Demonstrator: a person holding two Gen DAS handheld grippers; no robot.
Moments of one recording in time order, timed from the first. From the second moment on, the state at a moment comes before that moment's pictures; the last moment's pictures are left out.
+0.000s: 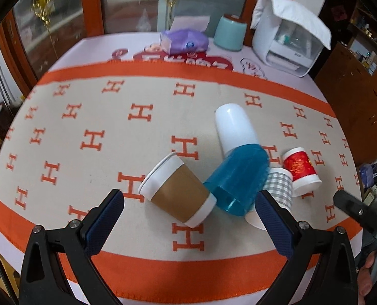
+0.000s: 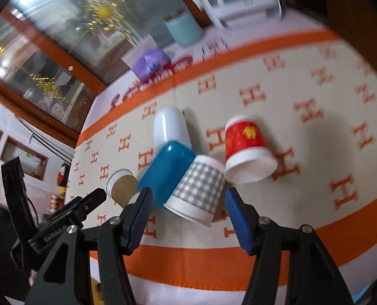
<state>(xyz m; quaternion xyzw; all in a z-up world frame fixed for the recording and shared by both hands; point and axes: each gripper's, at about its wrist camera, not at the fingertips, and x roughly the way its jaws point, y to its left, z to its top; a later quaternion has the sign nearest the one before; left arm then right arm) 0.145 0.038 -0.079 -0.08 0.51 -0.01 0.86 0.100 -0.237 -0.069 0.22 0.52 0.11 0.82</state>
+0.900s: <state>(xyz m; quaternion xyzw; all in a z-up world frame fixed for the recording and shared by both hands) 0.133 0.065 -0.109 -0.10 0.53 -0.01 0.84 0.124 -0.219 -0.122 0.27 0.60 0.12 0.75</state>
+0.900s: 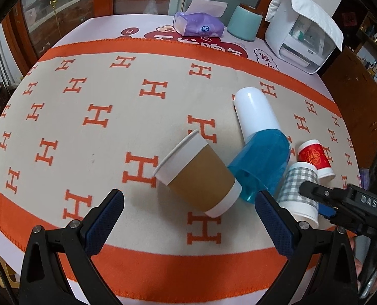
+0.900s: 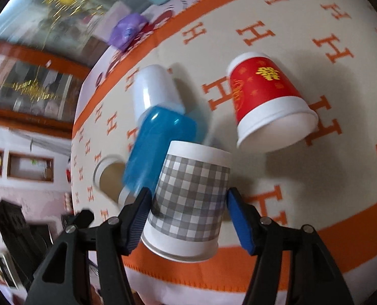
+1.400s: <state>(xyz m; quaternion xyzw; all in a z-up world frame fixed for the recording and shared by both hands) 0.069 0.074 -0.117 -0.09 0.55 -0.06 0.83 0.084 -0.127 -0.137 0.12 0.65 0.25 0.71</state>
